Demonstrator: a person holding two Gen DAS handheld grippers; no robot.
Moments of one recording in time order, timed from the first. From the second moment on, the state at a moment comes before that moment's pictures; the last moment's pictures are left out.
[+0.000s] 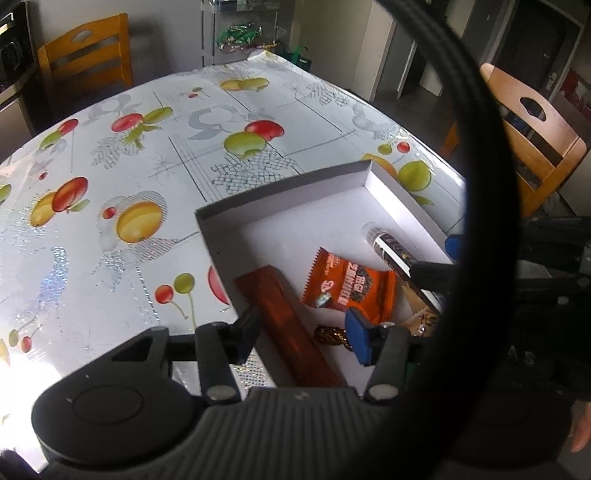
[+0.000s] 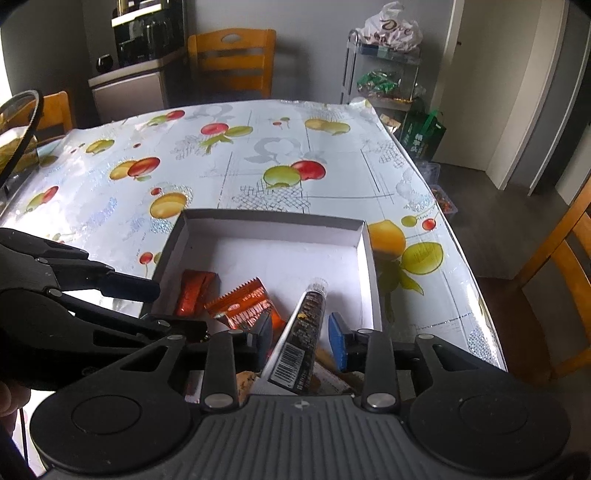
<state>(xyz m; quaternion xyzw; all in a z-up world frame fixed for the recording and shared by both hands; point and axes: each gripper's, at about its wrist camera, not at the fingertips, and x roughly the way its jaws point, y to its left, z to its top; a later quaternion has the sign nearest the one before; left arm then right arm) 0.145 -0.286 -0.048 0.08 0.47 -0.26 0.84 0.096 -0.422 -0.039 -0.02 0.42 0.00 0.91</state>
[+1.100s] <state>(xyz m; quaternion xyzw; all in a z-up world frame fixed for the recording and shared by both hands) 0.081 -0.172 -0.032 0.00 0.46 -0.13 0.88 0.099 -0.327 -0.006 -0.04 0.37 0.11 0.92</state>
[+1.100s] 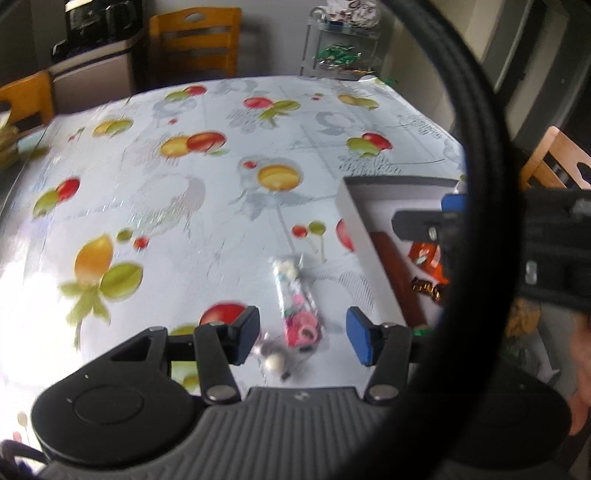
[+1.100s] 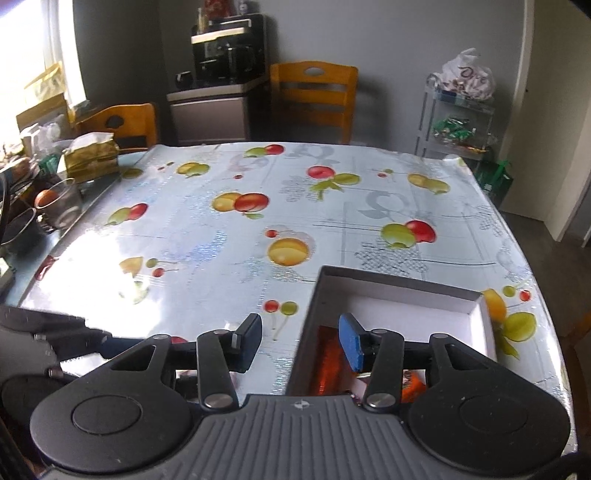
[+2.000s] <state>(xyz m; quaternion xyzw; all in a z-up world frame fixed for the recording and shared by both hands) 0.068 -0.160 -0.082 -0.01 0.46 -0.07 0.88 0.094 -0.284 -0.032 -0.07 0.40 0.18 0.90</state>
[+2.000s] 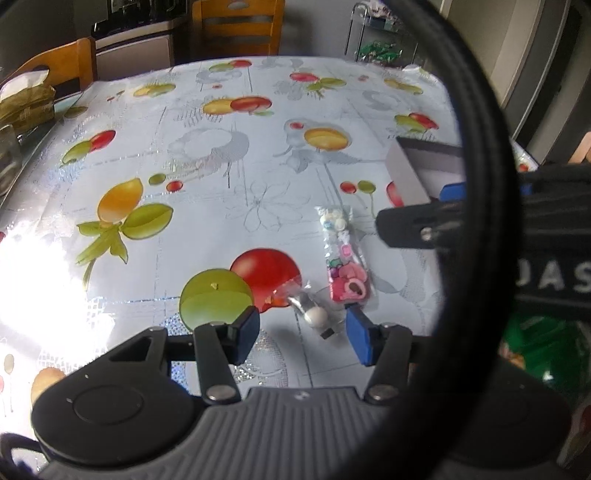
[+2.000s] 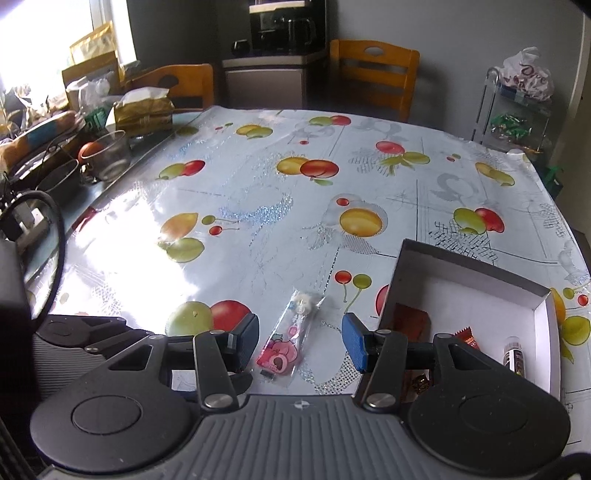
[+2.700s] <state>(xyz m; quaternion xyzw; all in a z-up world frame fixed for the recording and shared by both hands) 0.086 -0.146 -0.089 0.01 0.45 -0.09 0.89 0.125 -0.268 -0.059 -0.04 0.44 0.16 0.88</state>
